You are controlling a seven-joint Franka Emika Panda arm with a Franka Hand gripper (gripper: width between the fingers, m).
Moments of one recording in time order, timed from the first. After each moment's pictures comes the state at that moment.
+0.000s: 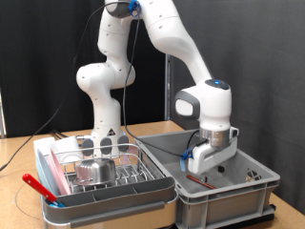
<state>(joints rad) 0.33 0.28 0.05 -2.34 0.02 2.67 -2.35</state>
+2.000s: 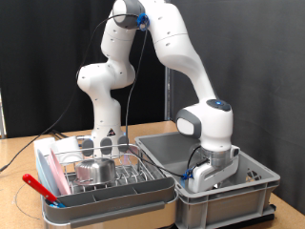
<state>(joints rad) 0.33 0.44 0.04 -2.27 0.03 2.75 -2.35</state>
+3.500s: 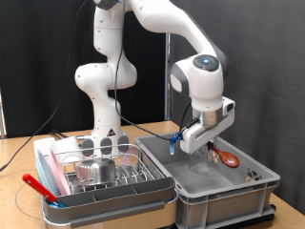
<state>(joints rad) 0.10 0.10 0.21 -2.29 0.36 2.25 -2.57</state>
